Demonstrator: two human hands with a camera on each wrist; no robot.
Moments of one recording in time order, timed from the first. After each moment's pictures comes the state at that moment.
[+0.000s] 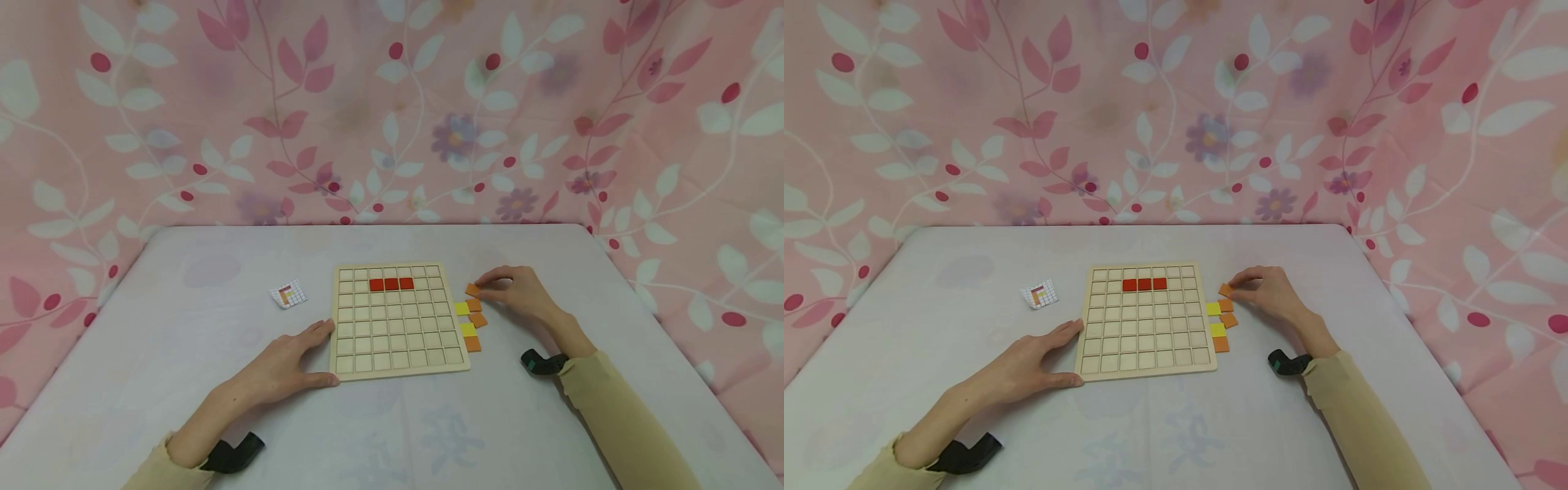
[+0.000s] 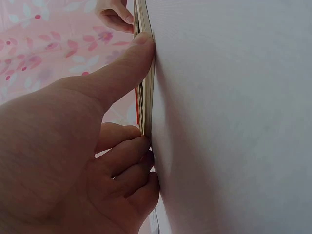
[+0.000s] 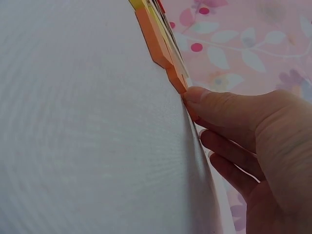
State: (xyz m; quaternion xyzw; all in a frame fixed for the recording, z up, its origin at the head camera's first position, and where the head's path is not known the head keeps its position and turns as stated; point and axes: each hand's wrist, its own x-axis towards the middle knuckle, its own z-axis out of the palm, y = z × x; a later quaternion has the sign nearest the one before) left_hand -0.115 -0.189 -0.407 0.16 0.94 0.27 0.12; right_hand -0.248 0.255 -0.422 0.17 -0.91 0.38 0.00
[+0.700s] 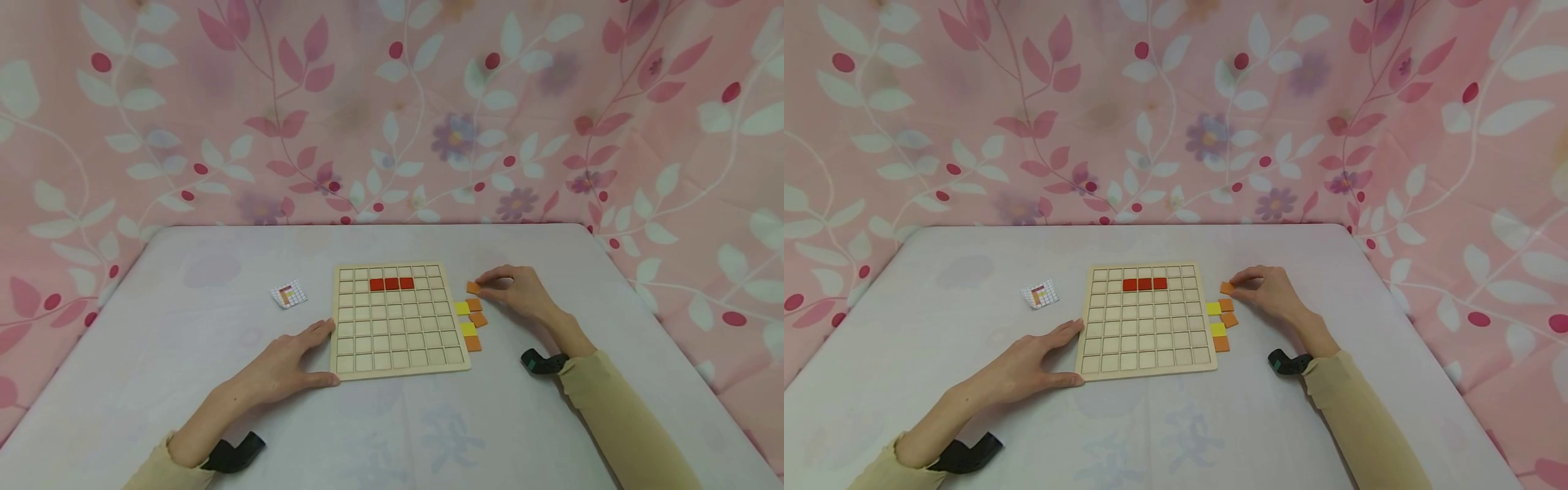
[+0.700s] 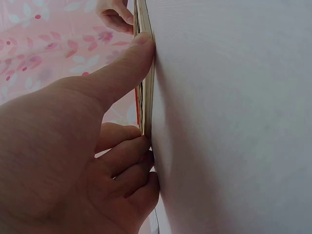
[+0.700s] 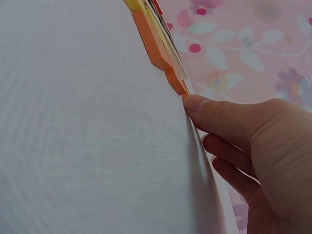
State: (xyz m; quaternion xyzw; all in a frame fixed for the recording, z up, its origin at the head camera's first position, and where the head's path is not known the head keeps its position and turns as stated) left_hand -0.115 -0.189 -0.408 0.16 0.94 0.27 0.12; right_hand -0.251 0.259 -0.431 0.20 -0.91 0.37 0.03
